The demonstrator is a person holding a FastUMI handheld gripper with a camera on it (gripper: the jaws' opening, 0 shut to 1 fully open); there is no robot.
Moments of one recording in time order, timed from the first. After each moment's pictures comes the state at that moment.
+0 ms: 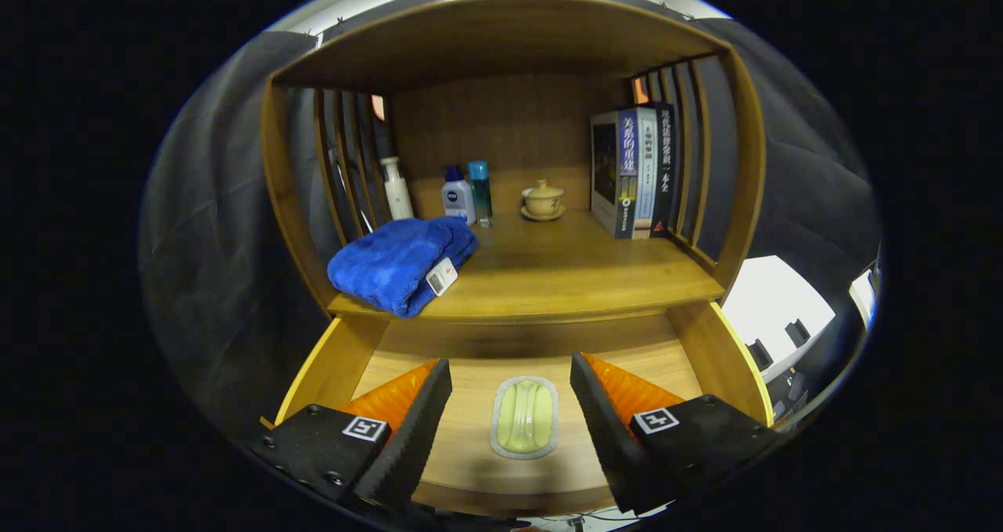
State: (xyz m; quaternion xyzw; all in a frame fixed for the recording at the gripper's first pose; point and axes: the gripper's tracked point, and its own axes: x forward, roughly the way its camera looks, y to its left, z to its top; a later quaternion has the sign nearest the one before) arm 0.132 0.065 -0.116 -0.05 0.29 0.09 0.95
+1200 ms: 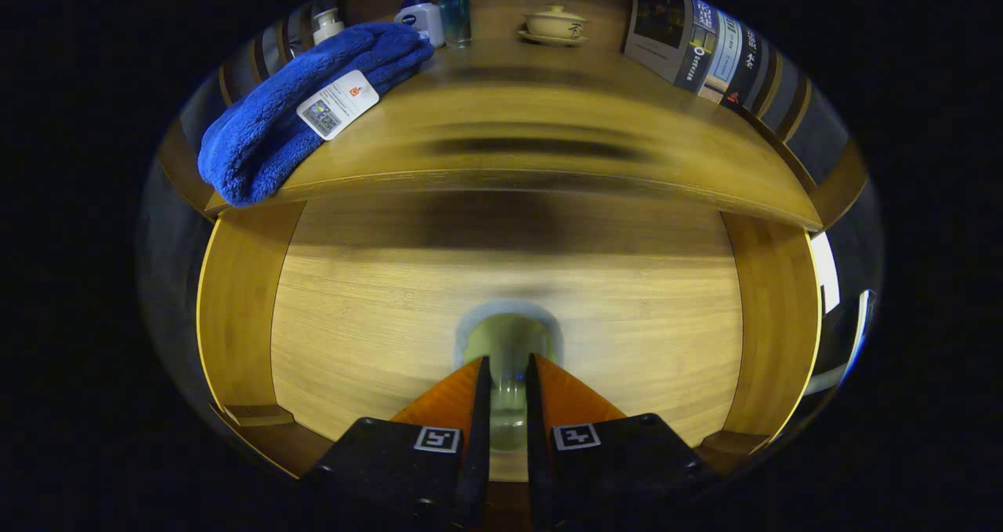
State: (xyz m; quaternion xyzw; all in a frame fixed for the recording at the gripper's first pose) arm 0.149 0.042 -0.252 -0.10 0.56 0.04 0.82
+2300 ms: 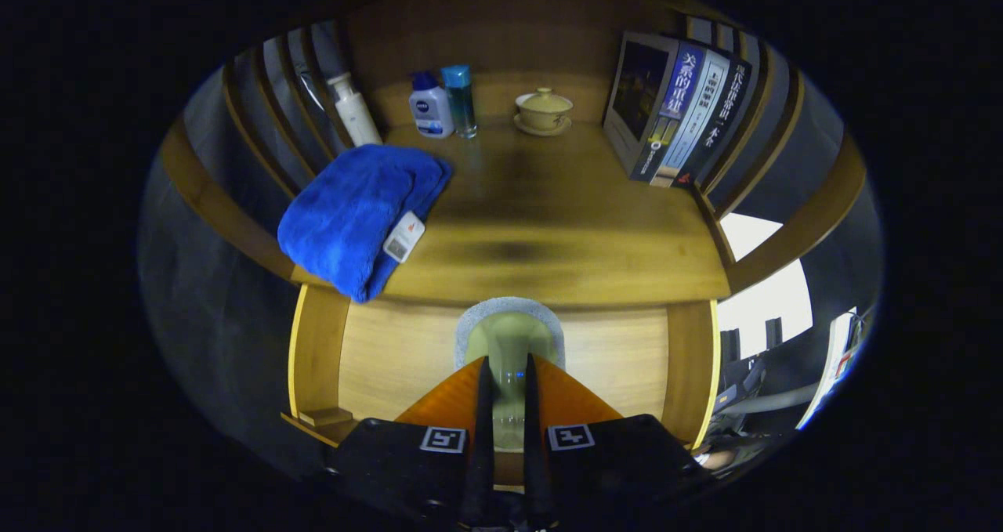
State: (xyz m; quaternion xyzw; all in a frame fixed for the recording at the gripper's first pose) arm 0.188 0.054 -0.085 -0.10 0.51 0.05 0.85
